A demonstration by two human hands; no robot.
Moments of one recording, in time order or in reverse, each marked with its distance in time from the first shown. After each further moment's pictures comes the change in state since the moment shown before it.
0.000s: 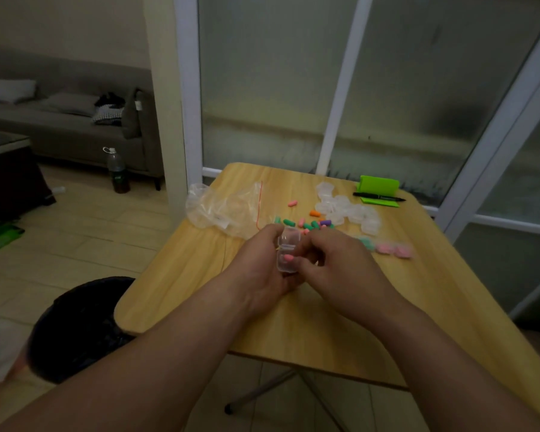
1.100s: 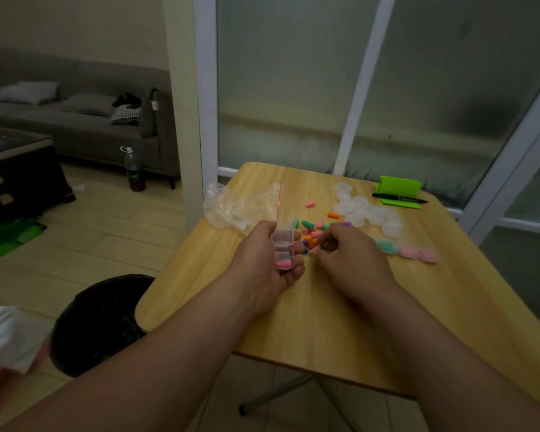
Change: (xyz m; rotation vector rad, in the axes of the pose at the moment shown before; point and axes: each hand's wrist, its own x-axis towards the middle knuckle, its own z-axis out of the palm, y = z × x) left_hand -0.013 0.018 -0.008 0.020 0.193 0.091; right_hand 0.037 0.027 0.033 -0.118 0.017 0.253
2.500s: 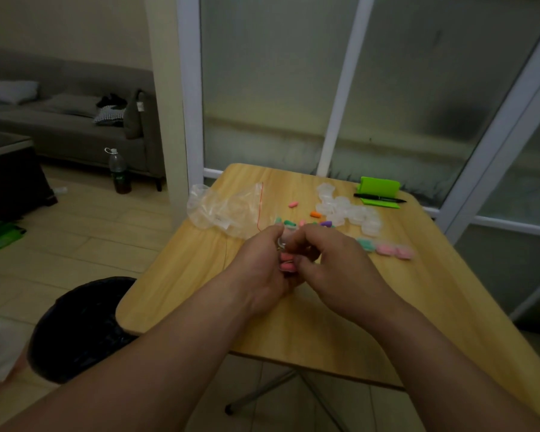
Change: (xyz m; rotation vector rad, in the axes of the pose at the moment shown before) left_hand -0.003 -0.016 0.019 0.025 -0.168 -0.009; right_hand -0.043 -0.022 -0.039 0.240 -0.035 -0.303
